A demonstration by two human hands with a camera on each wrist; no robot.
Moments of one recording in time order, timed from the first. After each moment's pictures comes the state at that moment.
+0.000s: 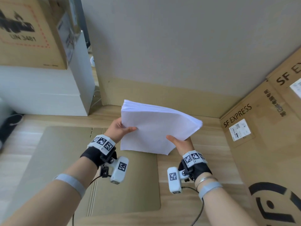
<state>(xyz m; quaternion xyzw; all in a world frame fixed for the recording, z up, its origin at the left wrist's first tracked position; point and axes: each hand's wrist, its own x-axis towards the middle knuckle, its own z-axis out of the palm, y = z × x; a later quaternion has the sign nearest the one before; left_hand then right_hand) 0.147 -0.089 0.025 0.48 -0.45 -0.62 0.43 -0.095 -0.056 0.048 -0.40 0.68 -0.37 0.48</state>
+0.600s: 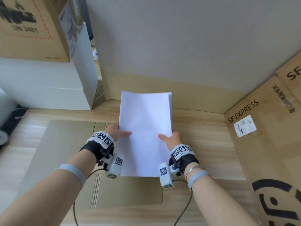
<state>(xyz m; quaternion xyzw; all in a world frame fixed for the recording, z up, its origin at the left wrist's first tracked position) 0.172 -0.087 0.006 0.68 -0.45 -0.55 0.18 -0.064 -0.071 0.007 -0.41 0.75 -0.22 0.46</state>
